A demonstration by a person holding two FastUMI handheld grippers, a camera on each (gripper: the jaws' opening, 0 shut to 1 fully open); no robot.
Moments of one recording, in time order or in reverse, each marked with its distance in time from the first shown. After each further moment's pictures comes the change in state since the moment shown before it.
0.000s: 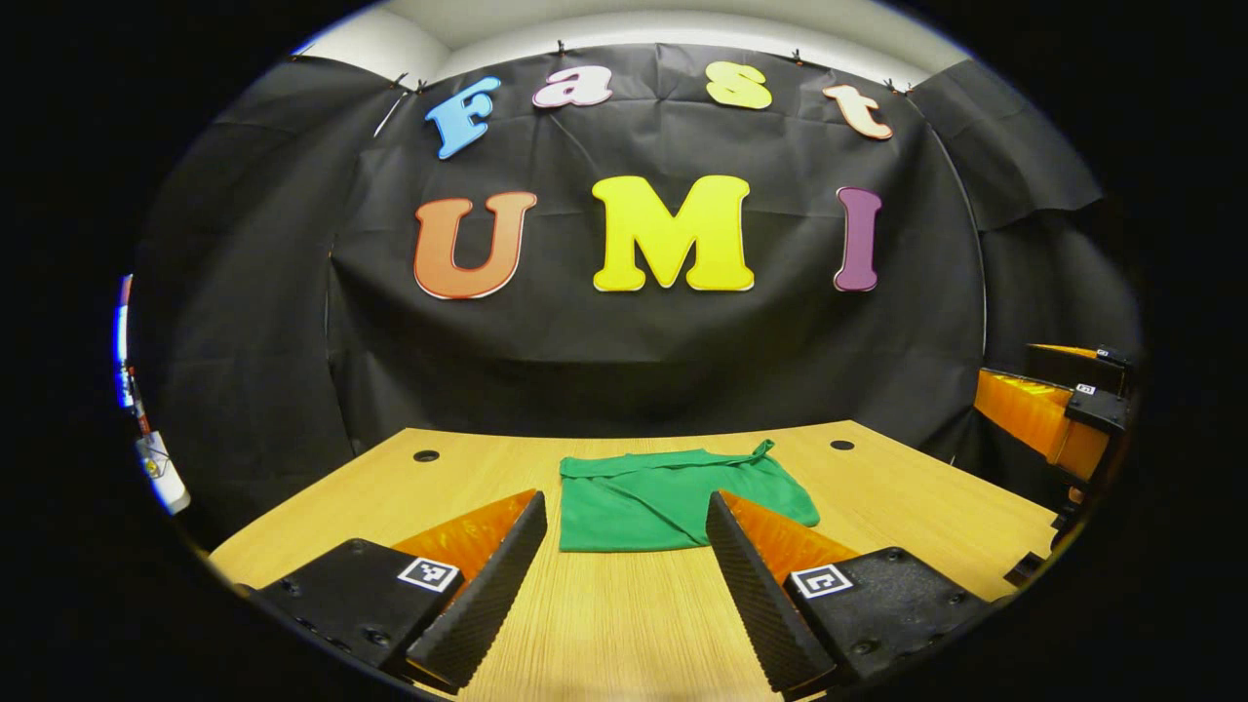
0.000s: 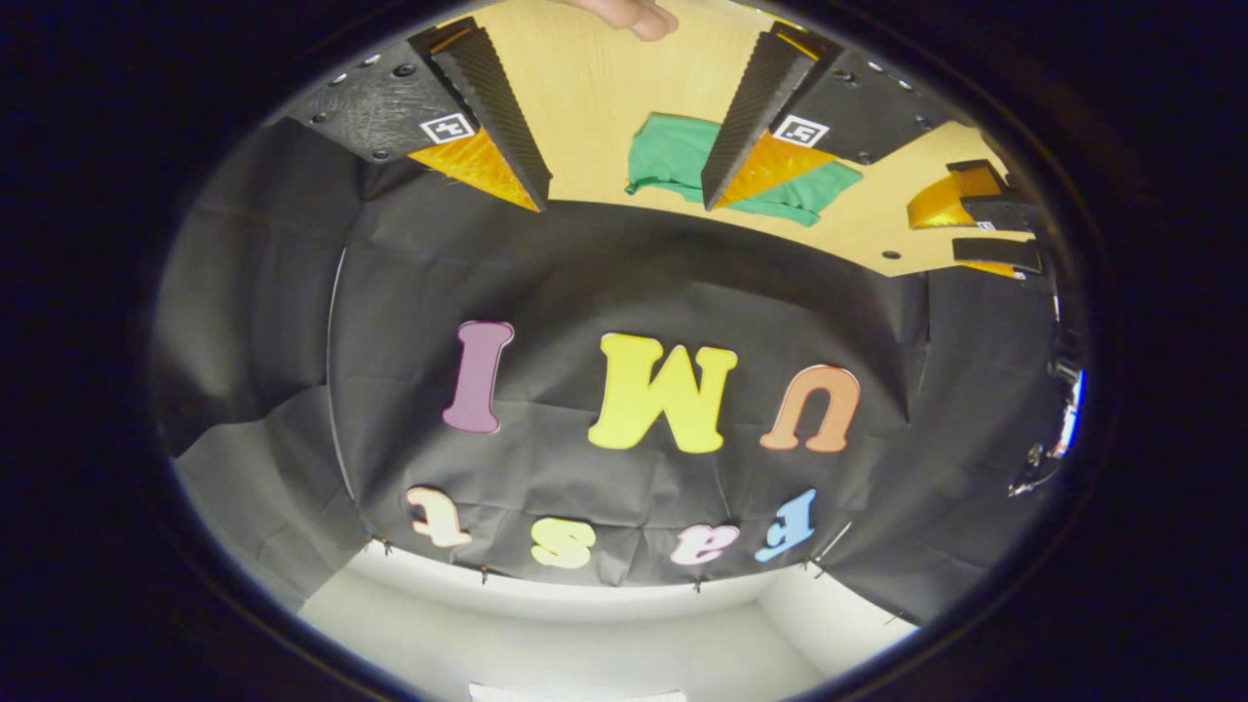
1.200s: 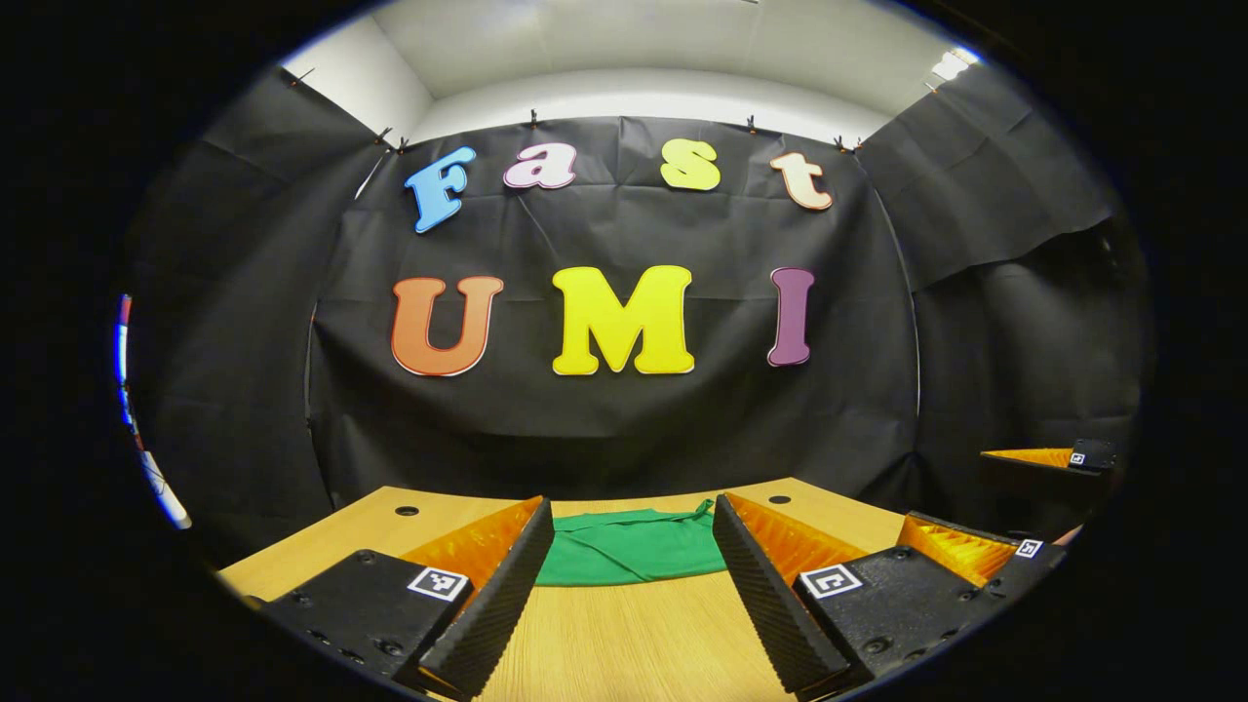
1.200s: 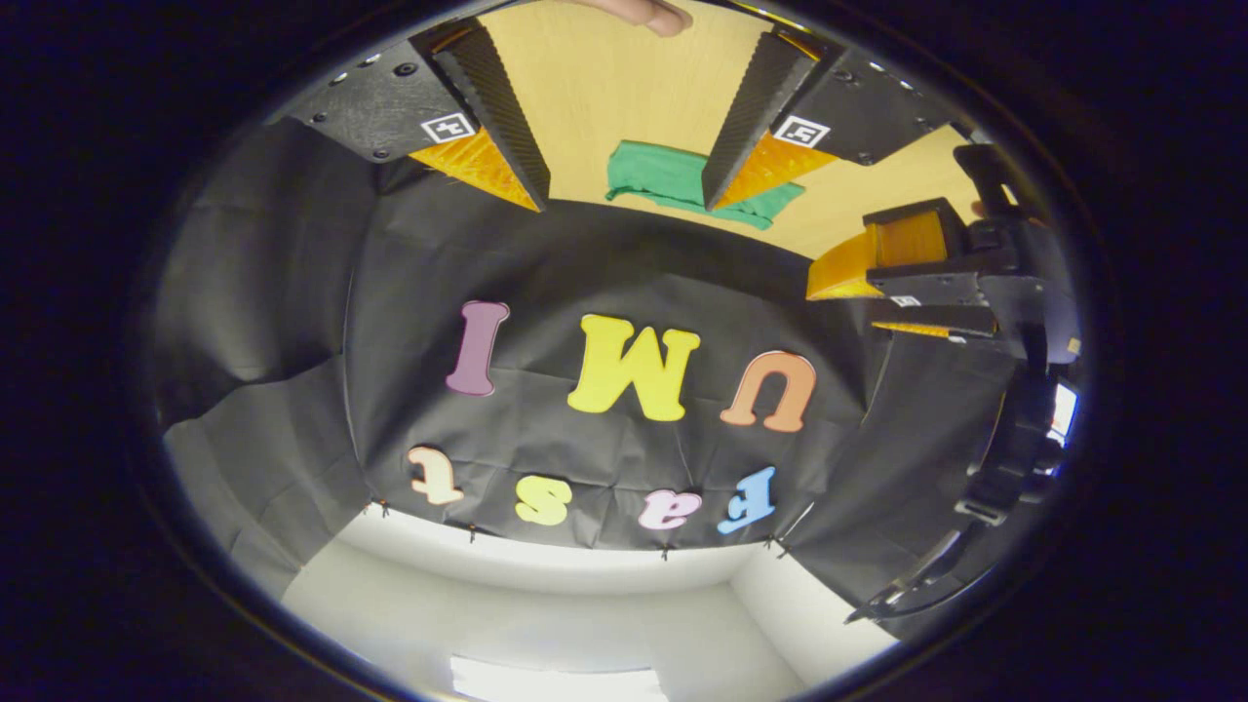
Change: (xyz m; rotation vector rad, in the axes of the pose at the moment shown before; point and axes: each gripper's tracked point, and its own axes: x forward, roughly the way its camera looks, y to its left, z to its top) left arm -0.069 -0.037 0.051 -0.039 -0.157 -0.114; right arm -0.109 0.039 0.000 0.017 -0.045 0.025
